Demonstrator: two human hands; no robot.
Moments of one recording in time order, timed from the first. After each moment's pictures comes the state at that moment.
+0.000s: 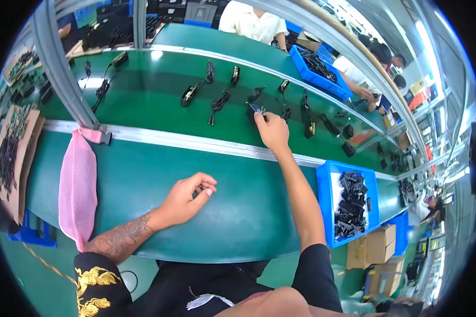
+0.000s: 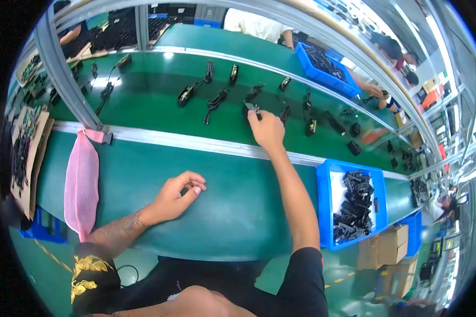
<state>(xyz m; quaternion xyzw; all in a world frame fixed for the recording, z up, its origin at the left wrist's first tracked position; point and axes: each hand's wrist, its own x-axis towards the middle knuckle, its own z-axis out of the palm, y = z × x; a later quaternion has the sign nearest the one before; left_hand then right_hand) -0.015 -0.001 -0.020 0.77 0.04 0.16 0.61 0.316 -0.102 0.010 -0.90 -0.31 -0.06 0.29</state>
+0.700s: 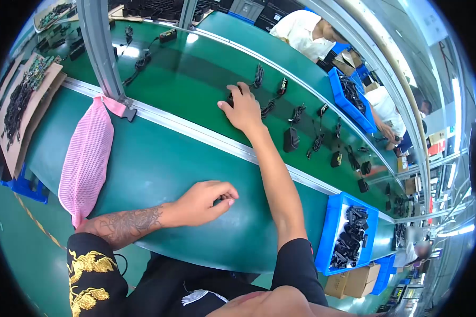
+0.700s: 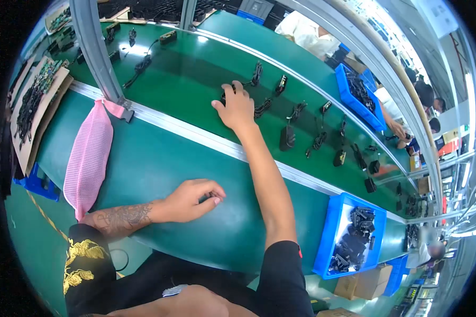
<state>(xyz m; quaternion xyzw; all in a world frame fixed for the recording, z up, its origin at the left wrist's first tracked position) -0.022 0.003 -0.017 0.80 0.01 0.18 0.57 0.260 0.073 -0.027 -0.77 -0.59 -0.06 0.23</state>
